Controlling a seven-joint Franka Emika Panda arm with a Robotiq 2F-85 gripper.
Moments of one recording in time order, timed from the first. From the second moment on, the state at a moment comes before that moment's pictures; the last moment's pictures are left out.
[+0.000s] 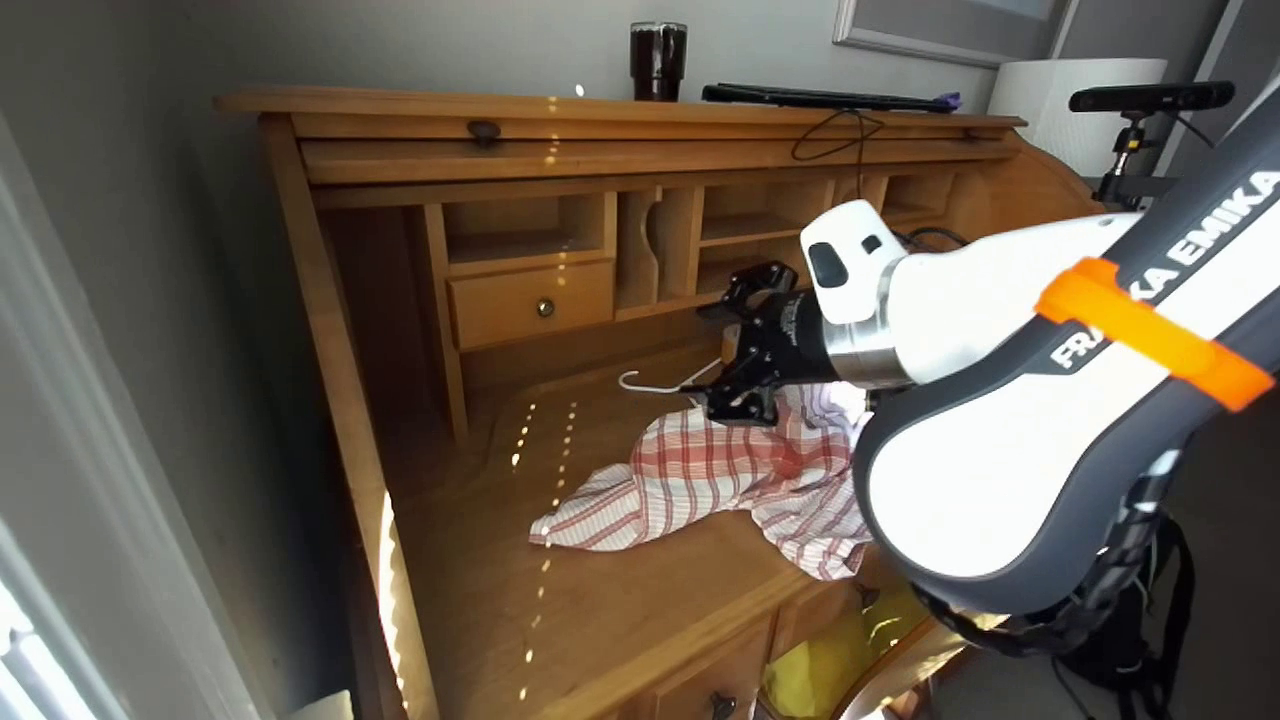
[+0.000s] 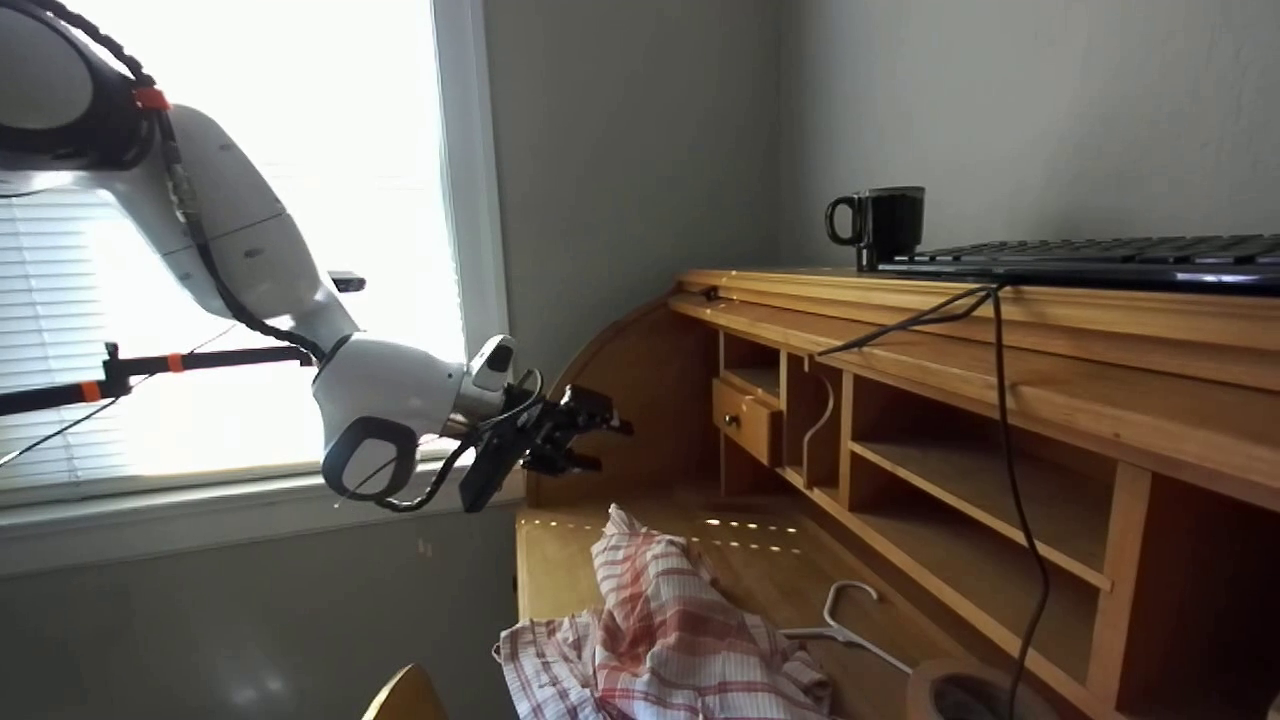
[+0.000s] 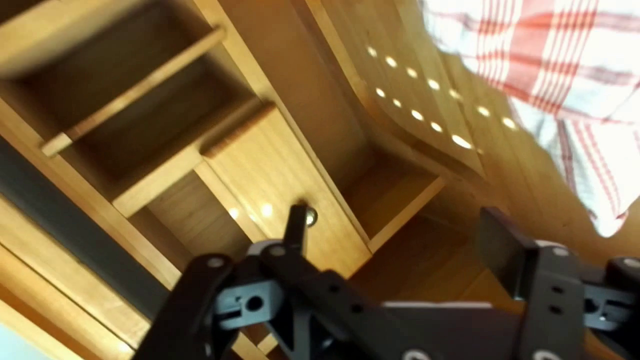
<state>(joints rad) 0.45 0.50 -0.12 -2.23 0.71 3.90 -1.23</state>
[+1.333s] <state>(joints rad) 0.50 -0.12 -0.23 -2.60 1.65 3.36 -2.04</state>
